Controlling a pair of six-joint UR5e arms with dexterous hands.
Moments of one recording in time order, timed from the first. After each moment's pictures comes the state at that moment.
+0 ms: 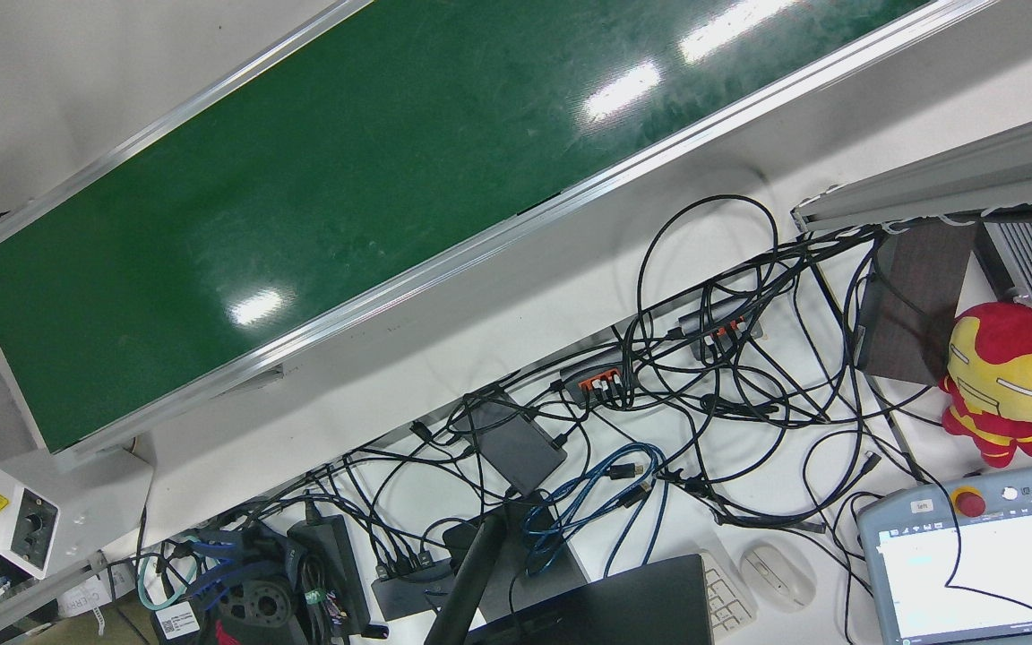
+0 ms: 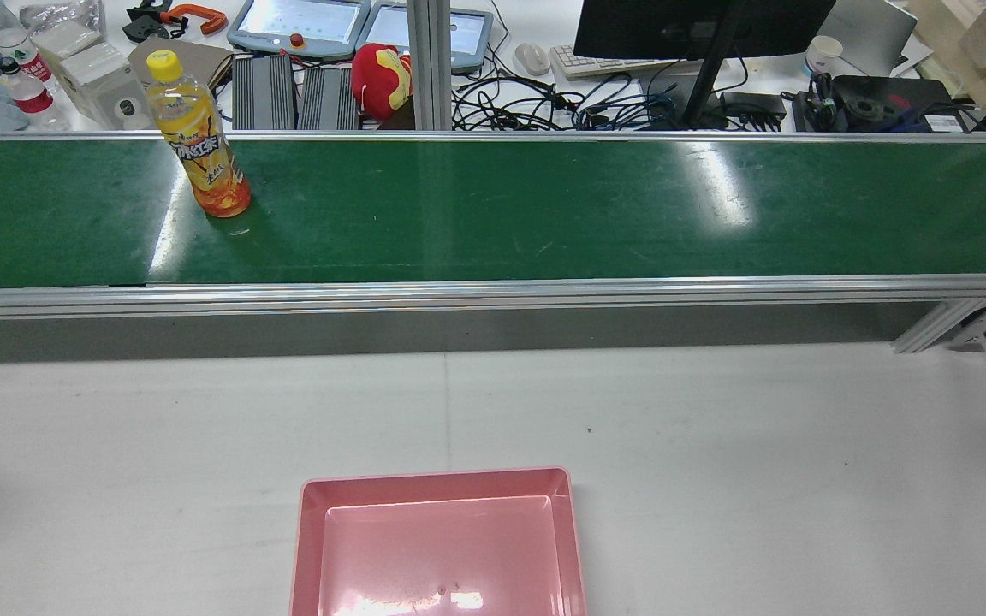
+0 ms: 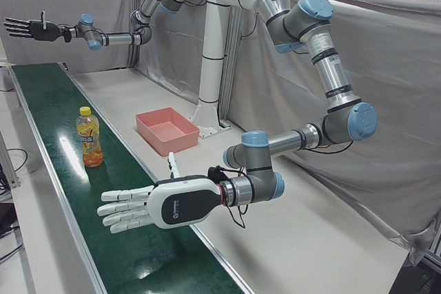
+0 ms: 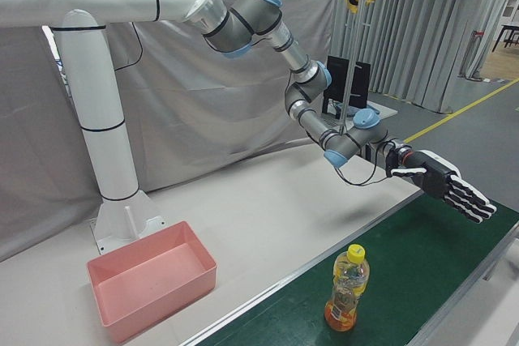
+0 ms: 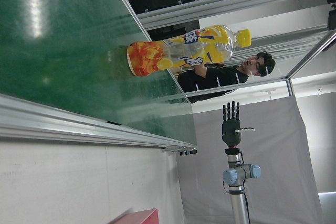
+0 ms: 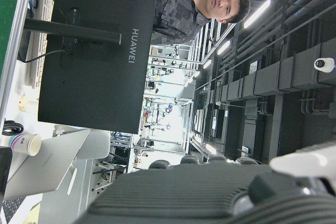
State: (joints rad) left arm -1.34 -1.64 -1.63 -0.15 1.53 0.26; right arm 1.55 -1.51 1.57 -3.11 -1.57 -0.11
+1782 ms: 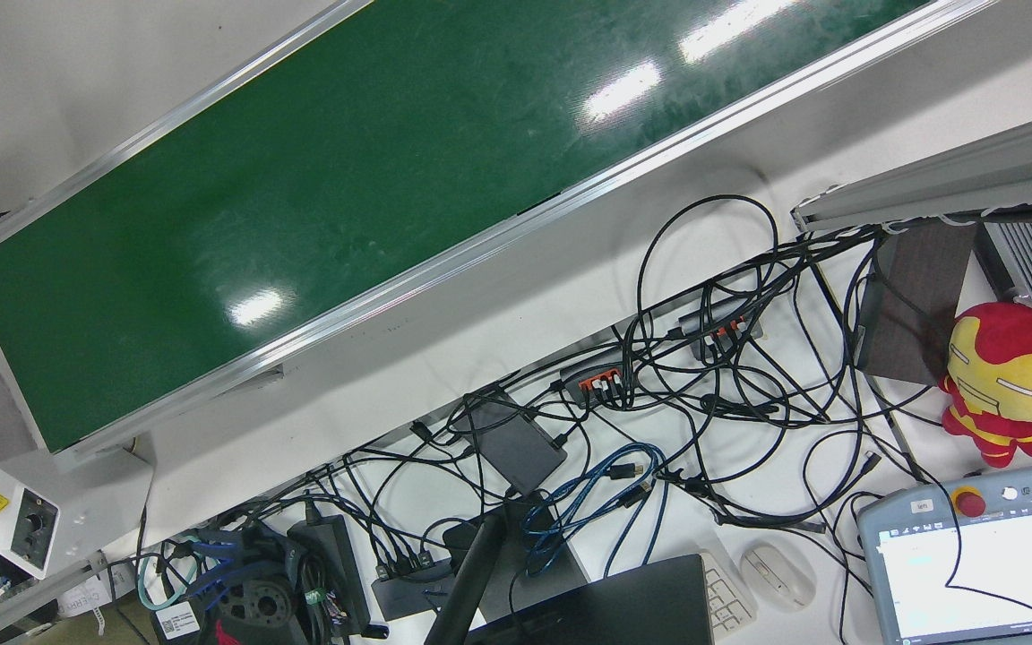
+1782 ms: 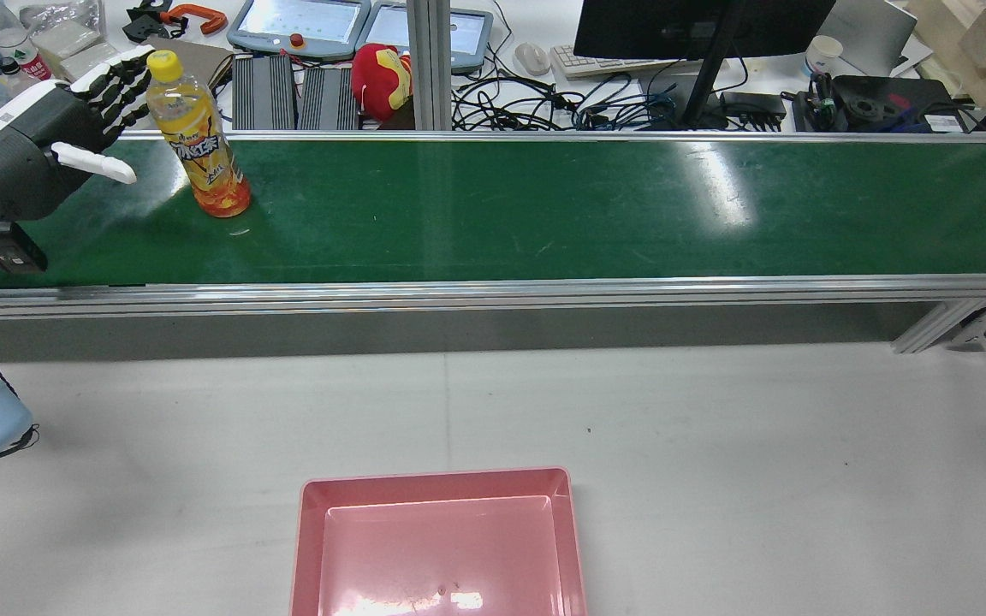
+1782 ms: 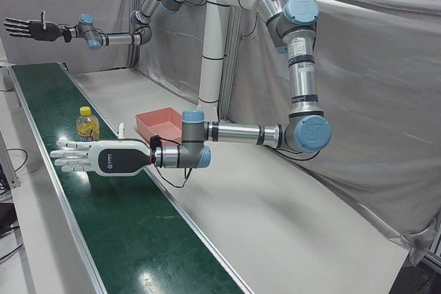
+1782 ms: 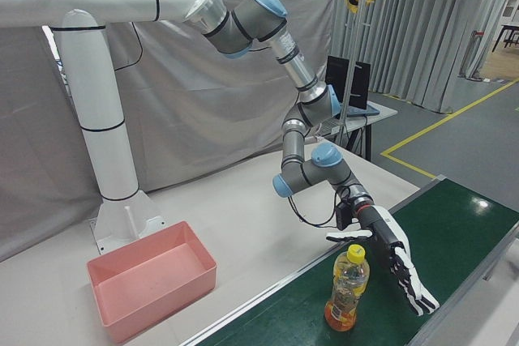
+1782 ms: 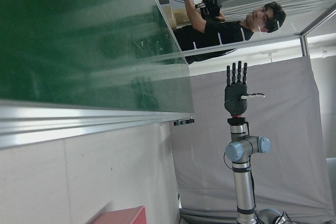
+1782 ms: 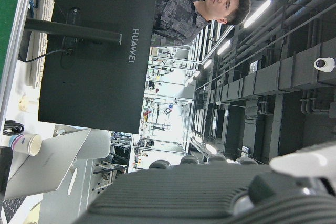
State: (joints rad) left arm -0.98 -1.92 -1.67 0.06 1.31 0.35; right arm 1.55 -1.51 1.57 -3.11 -1.57 -0.11
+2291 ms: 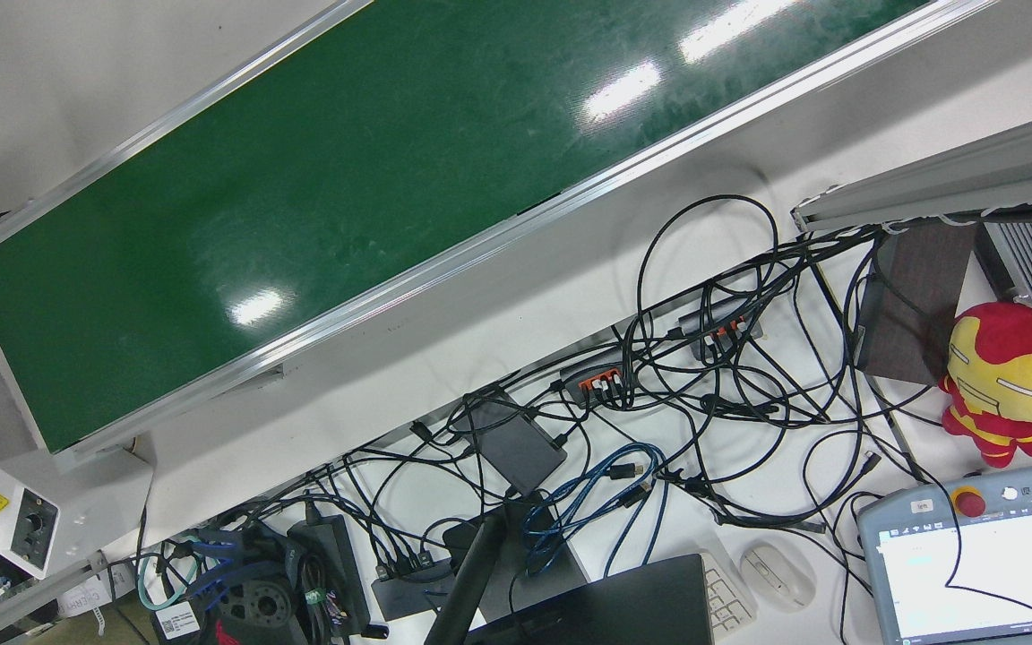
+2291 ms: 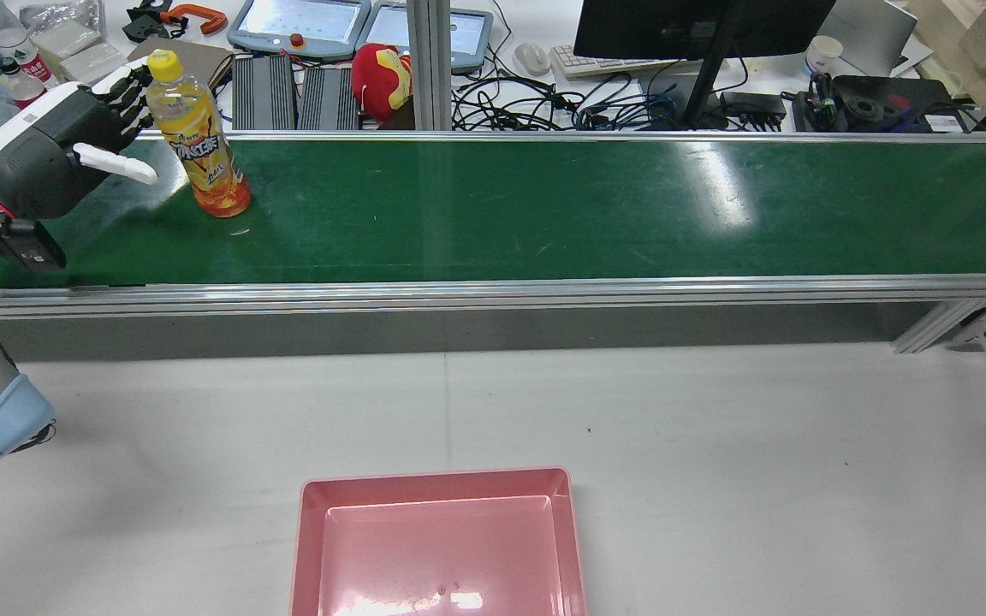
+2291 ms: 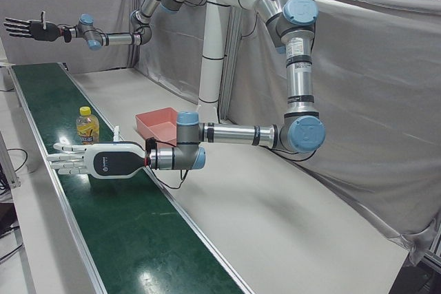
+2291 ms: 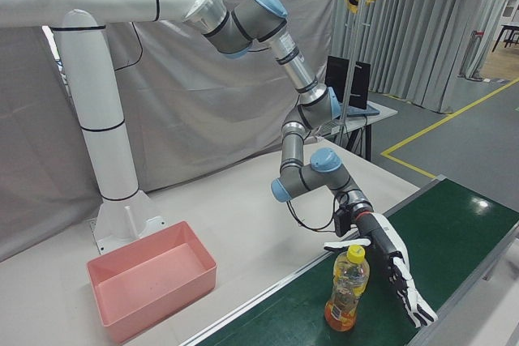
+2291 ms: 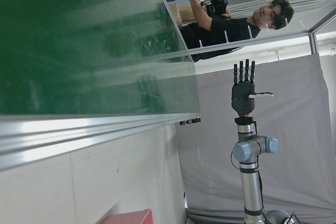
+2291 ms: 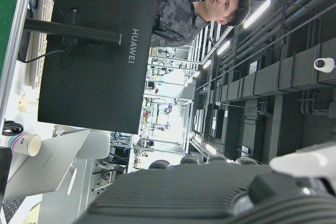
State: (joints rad) left arm -0.97 -1.96 -1.63 0.07 1.31 0.37; right arm 1.55 -1.51 1.57 -3.11 -1.57 -0.11
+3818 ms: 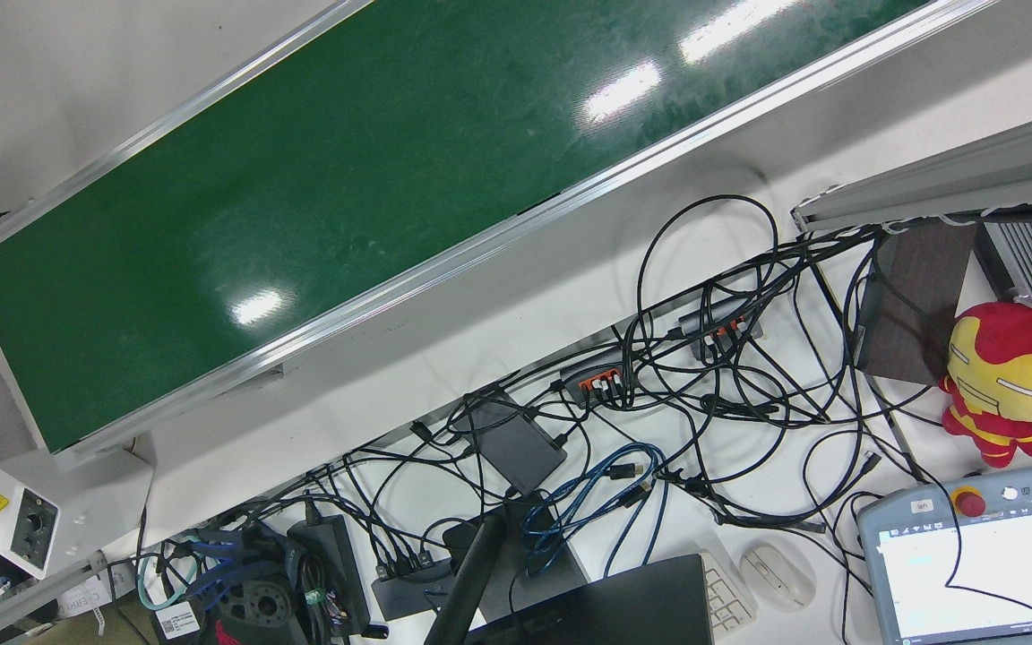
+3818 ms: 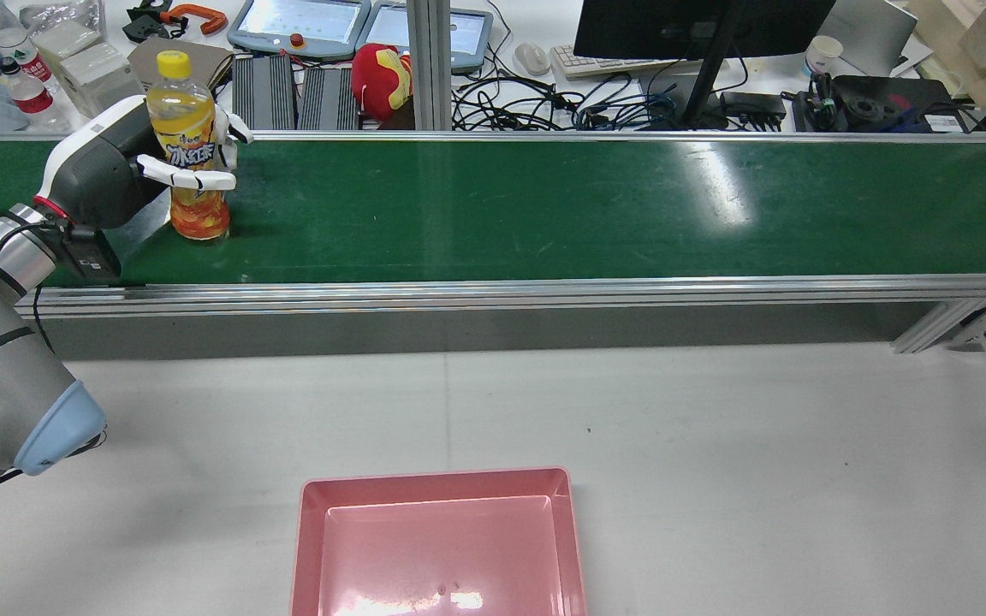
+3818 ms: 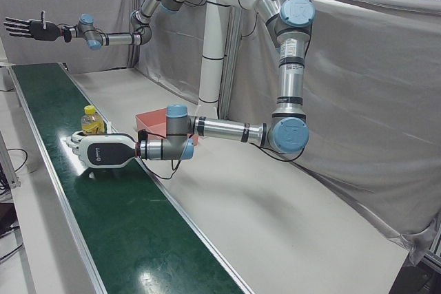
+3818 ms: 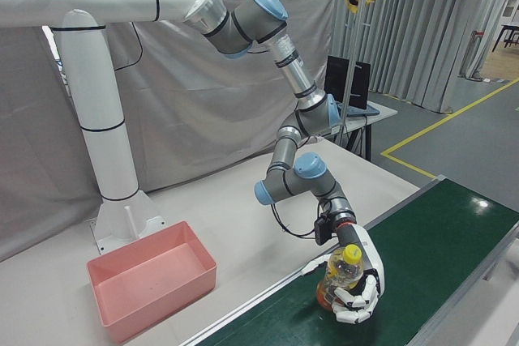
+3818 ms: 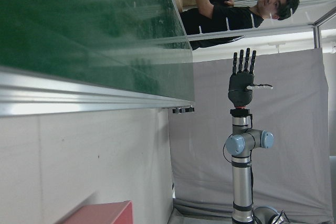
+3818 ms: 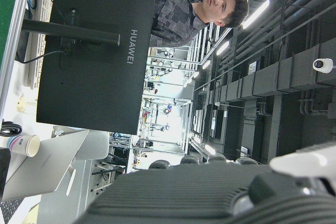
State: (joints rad) left arm -0.91 -2.03 -1.65 0.17 1.32 0.34; right arm 1.55 -1.51 1.57 -3.11 -1.57 -0.11
